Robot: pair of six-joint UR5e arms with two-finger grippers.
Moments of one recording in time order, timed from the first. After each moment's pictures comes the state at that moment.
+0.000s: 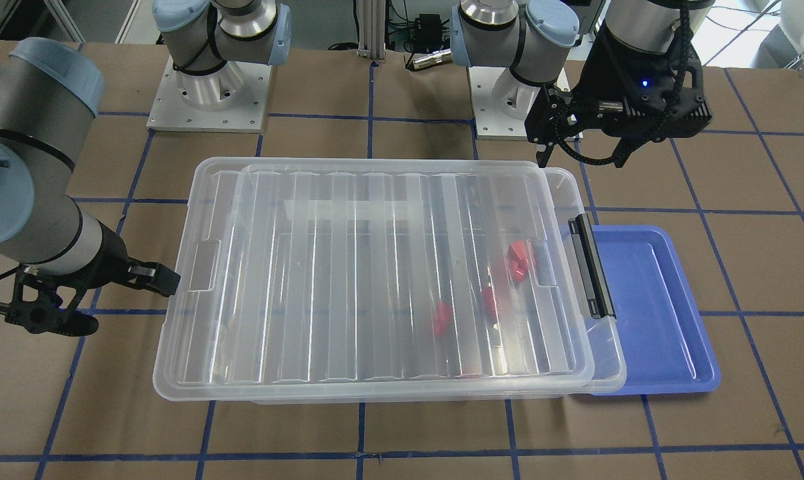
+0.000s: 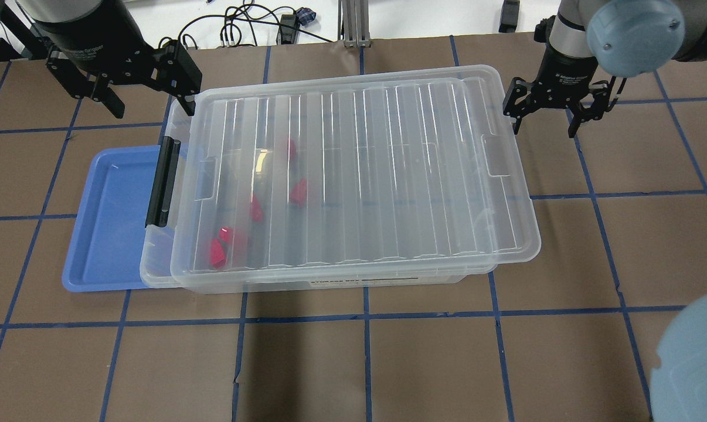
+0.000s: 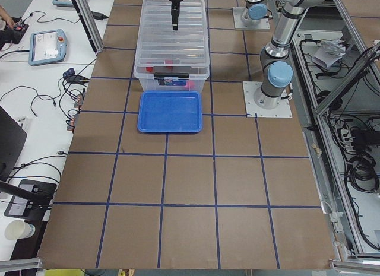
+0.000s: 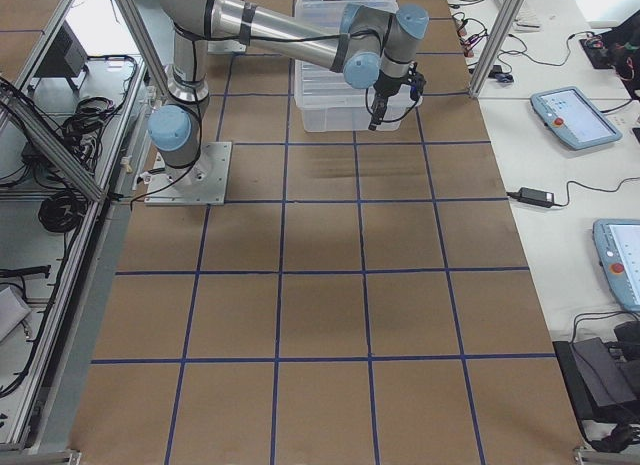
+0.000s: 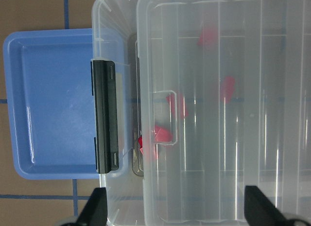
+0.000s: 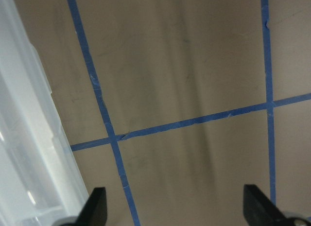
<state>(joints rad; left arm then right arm) -1.57 -1.60 -1.41 -1.66 1.60 0.00 1.48 -1.23 1.48 -1.67 -1.63 0.11</state>
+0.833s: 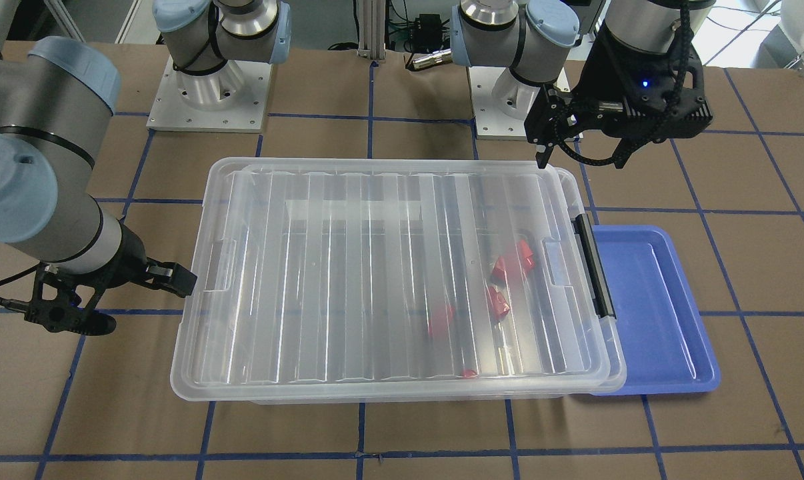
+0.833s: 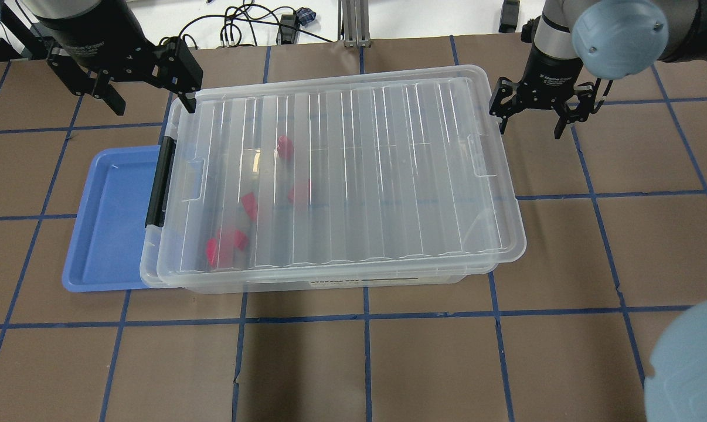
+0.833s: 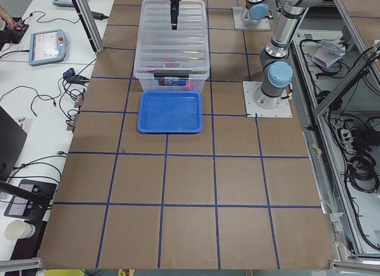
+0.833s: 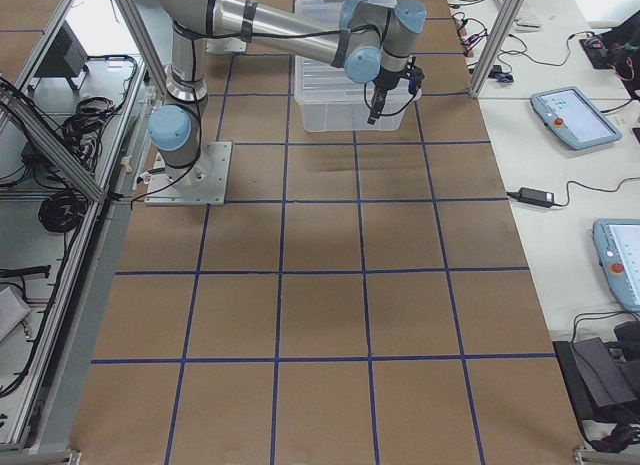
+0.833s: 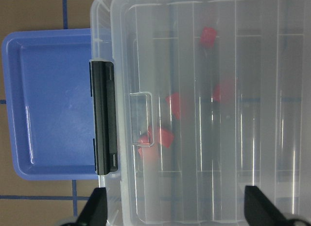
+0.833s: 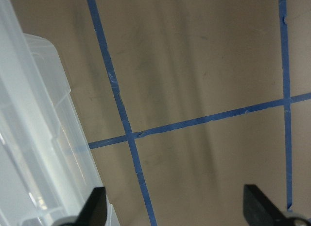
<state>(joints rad) -1.57 -1.61 -1.40 -1.66 1.61 0.00 1.49 -1.23 1.48 -1.67 -1.61 0.14</state>
